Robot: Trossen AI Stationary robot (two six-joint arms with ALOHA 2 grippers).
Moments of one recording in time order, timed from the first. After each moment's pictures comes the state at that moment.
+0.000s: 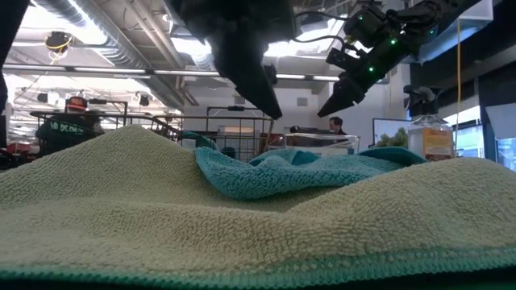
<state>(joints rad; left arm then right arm) -0.05 1.85 1.39 -0.54 0.16 0.09 -0.51 1.30 0.84 -0.13 0.04 -0.42</state>
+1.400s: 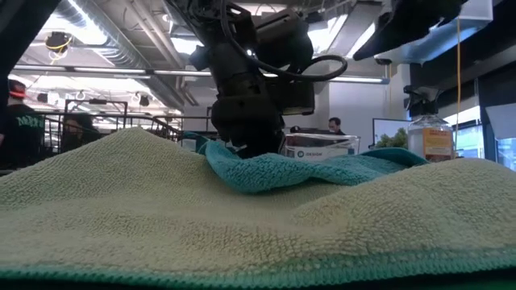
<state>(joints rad) -0.04 2.11 1.39 -0.46 0.01 0.06 0.18 1.01 0.84 -0.48 0.37 -0.06</state>
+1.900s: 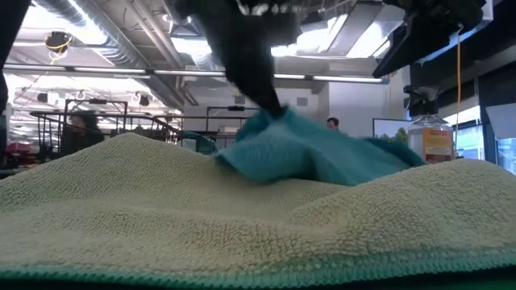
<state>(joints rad) -0.02 1.83 1.39 -0.51 -0.05 0.06 0.20 1.00 0.84 -0.65 0.37 0.09</state>
